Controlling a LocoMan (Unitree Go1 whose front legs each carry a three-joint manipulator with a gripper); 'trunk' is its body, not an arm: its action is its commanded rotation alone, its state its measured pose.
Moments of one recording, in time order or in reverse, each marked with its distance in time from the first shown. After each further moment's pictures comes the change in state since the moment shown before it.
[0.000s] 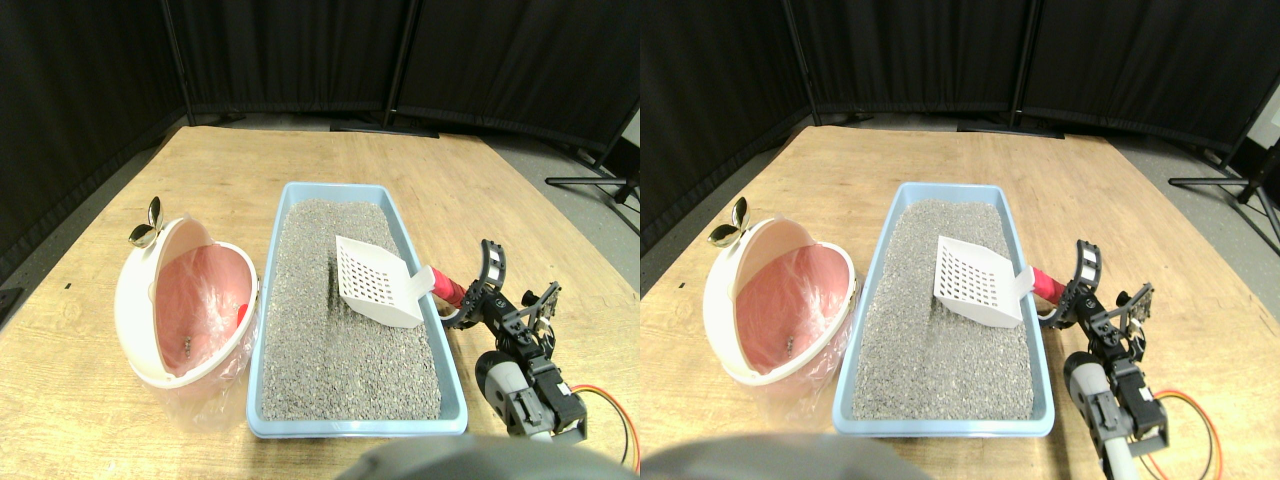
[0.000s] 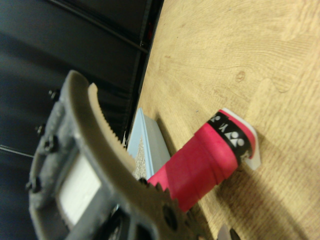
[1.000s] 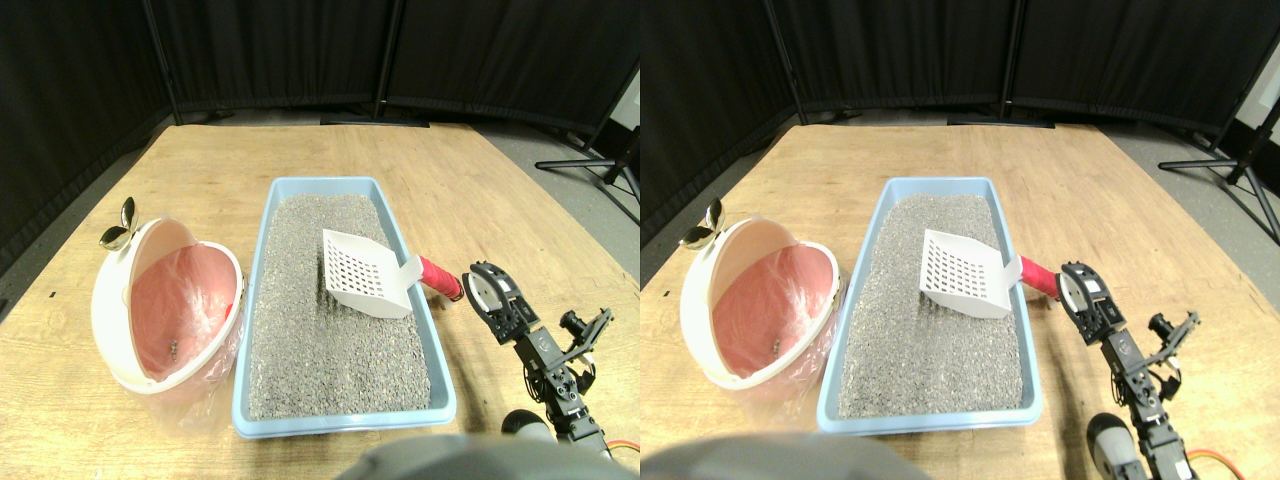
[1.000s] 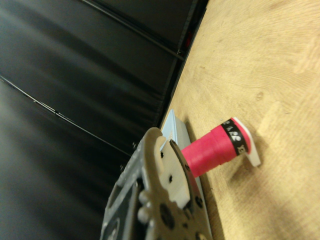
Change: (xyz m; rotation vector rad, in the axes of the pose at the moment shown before) right arm -0.057 -0.001 0.011 -0.157 -0.264 0.148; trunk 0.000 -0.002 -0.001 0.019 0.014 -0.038
